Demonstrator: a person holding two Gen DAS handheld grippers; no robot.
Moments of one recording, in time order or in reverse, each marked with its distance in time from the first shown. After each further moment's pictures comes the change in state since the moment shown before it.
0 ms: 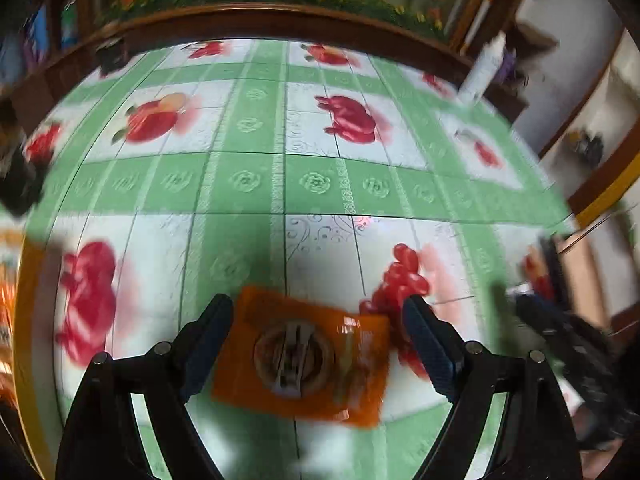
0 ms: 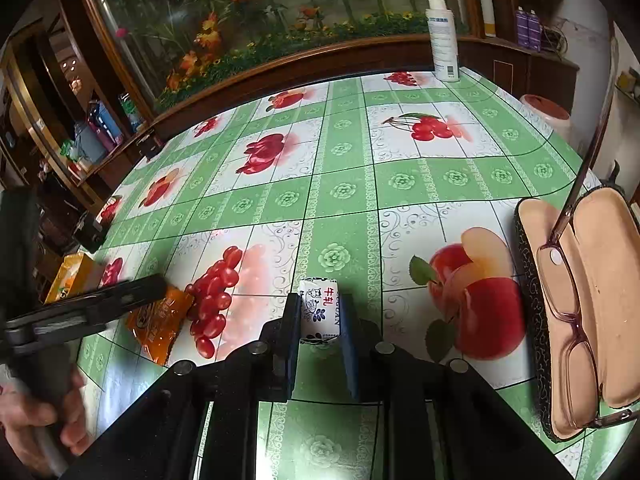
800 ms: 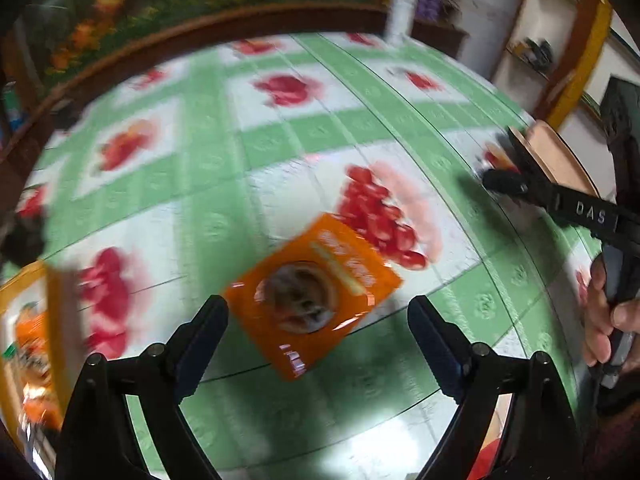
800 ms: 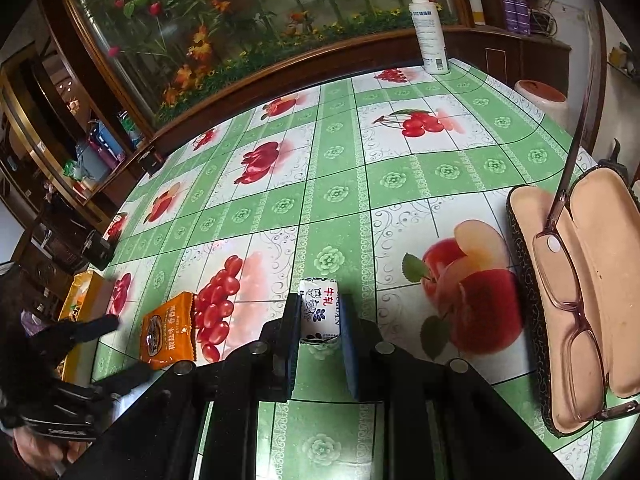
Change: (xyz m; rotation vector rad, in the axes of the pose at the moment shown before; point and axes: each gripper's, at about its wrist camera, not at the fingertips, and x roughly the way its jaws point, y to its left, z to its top) left arm -0.032 -0.012 -0.041 0.322 0.046 -0.060; right arm -0.005 -0.011 0.002 0.063 -0.011 0.036
